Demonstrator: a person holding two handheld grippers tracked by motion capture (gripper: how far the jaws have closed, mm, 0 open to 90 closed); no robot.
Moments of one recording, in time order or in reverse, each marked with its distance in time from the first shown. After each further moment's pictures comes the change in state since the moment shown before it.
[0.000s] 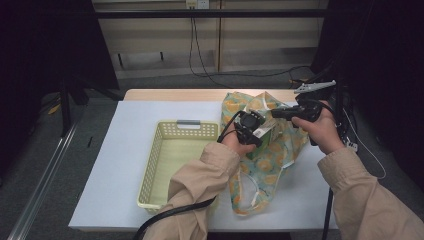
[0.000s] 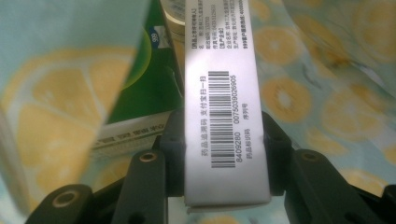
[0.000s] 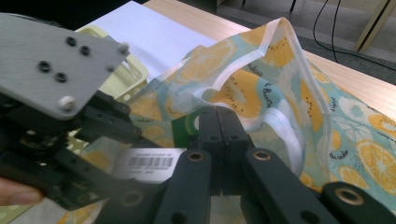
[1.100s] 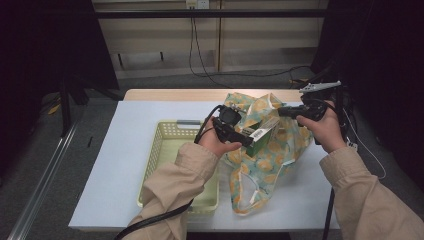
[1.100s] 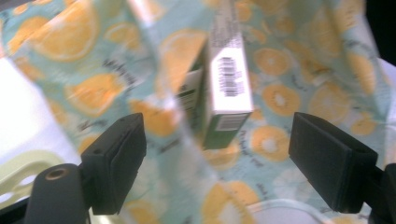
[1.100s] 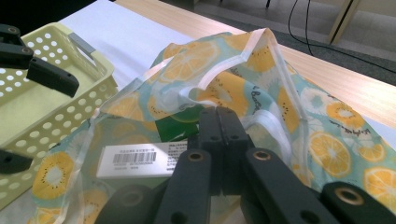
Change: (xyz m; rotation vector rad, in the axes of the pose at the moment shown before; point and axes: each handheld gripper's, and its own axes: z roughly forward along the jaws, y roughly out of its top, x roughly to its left) left arm 0.022 -0.023 -0.064 -0.105 0.014 0.003; right arm -0.018 -0.008 -0.004 0.008 -0.081 0.033
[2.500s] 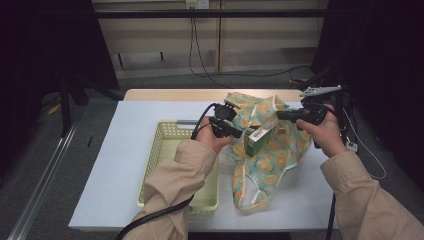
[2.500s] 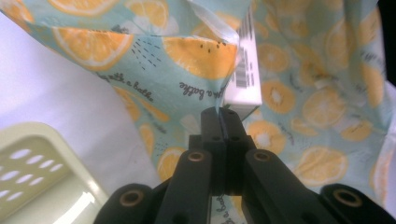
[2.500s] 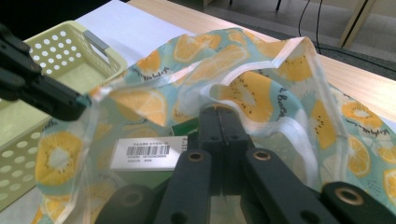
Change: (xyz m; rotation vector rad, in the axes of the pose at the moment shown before) left arm 0.013 0.006 -0.008 0.035 -0.065 -0.114; right arm 0.005 -0.008 0.000 -0.017 0.039 -0.010
